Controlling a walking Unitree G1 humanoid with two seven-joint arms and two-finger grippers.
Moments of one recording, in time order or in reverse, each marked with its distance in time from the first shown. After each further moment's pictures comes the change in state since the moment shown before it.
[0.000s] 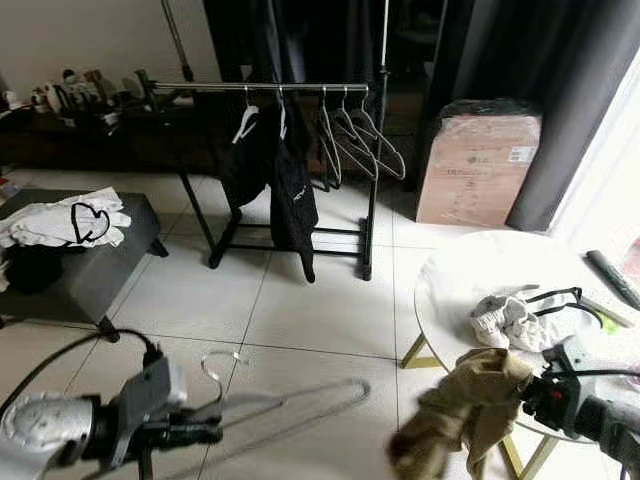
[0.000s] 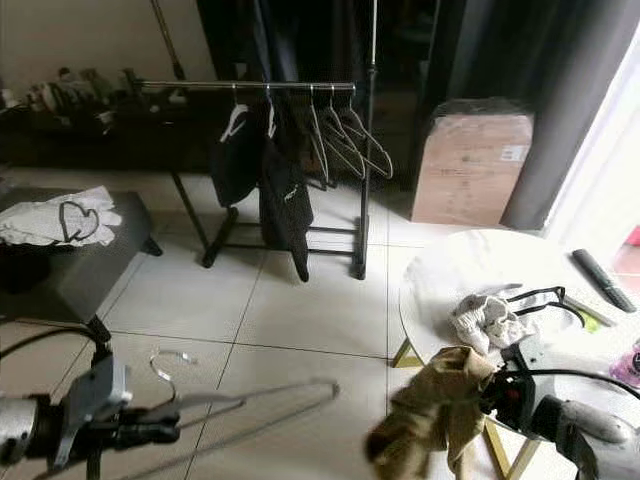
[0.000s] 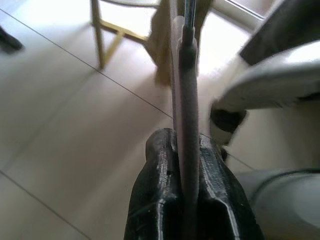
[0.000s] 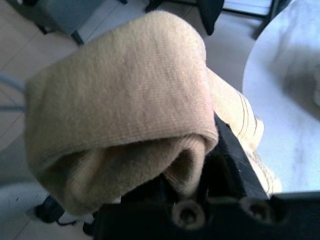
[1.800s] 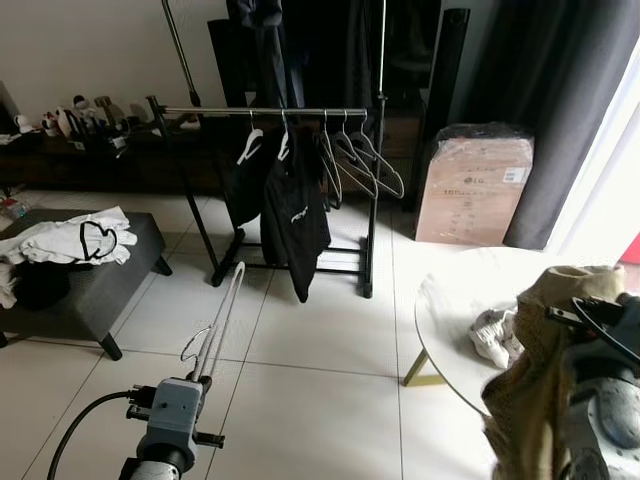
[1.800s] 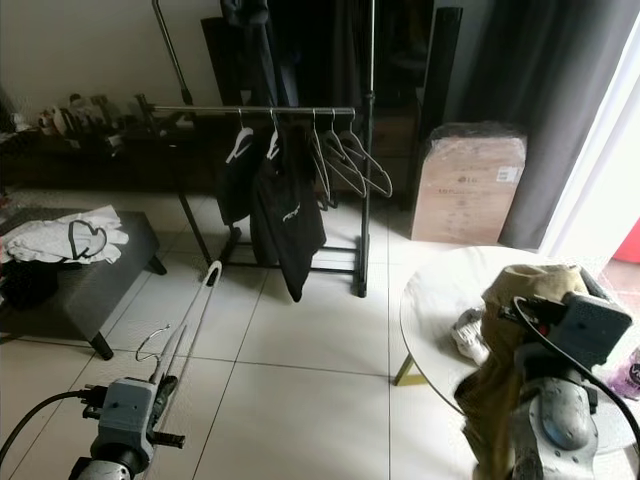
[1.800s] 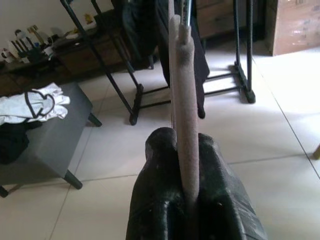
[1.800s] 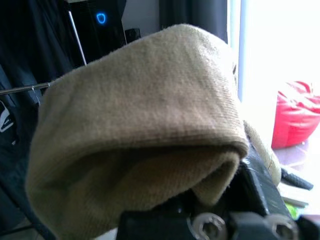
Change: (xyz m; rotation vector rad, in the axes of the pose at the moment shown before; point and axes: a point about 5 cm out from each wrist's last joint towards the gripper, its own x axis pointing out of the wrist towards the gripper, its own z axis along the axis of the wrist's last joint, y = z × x) left arm 0.066 0.002 -0.027 -0.269 -0.277 1.144; right arm -0.008 0.054 0.084 -0.031 -0.680 -0.916
